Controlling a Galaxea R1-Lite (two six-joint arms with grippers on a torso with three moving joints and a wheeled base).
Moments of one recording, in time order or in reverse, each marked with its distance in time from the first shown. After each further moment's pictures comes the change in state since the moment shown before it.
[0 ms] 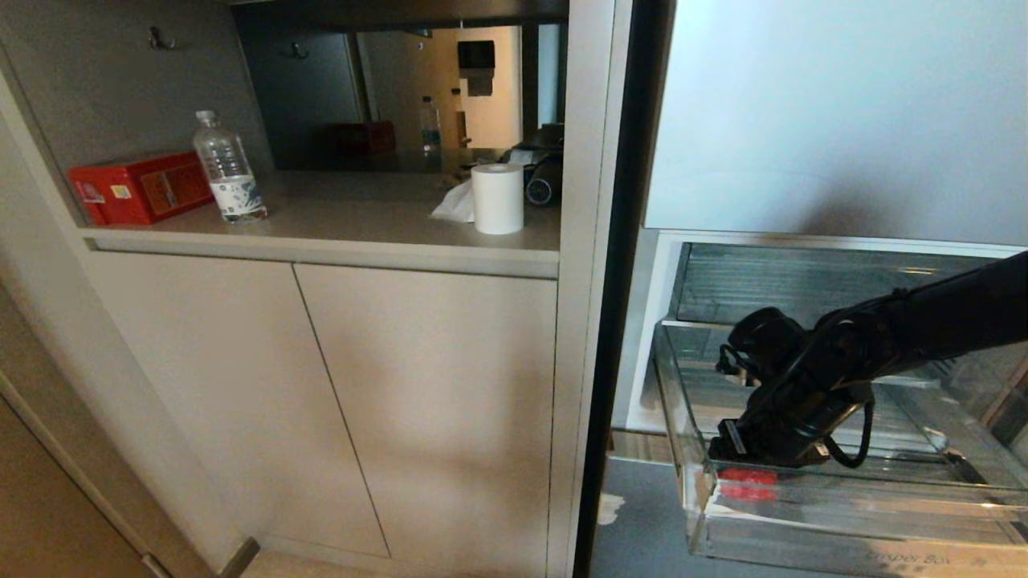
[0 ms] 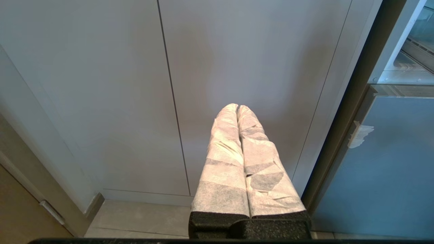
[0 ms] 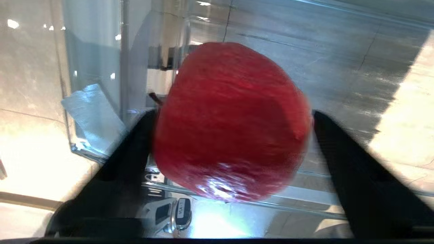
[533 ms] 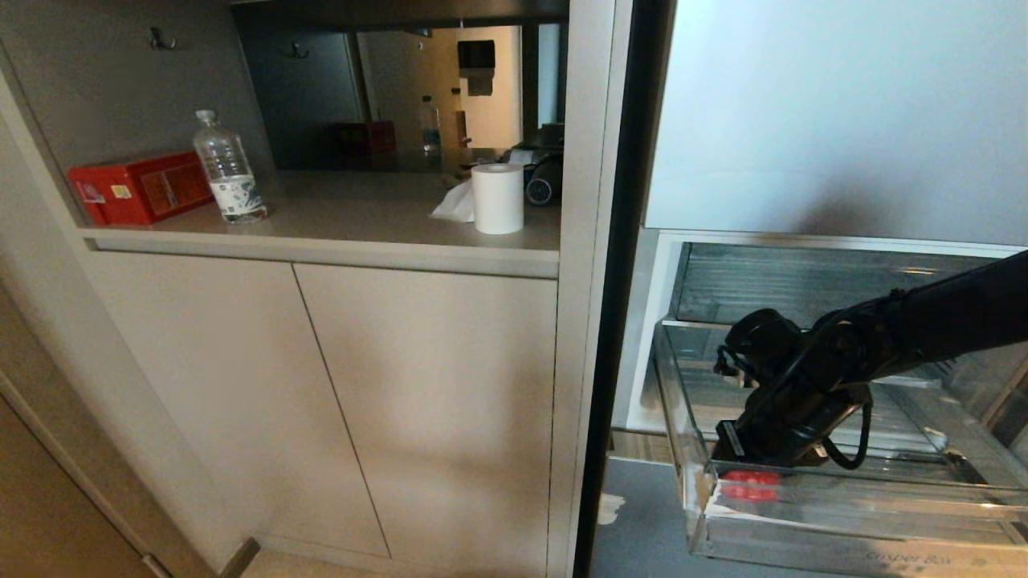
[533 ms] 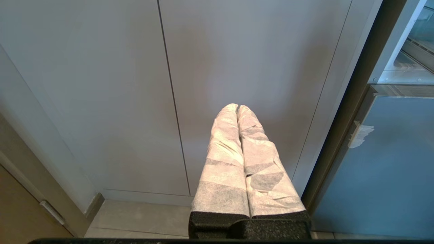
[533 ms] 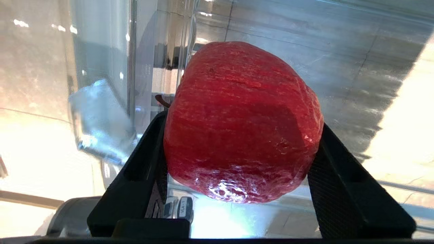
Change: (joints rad) left arm 0.000 0.000 0.000 0.000 0.000 0.000; right arm 0.006 -0.014 0.007 0.001 -0.001 0.009
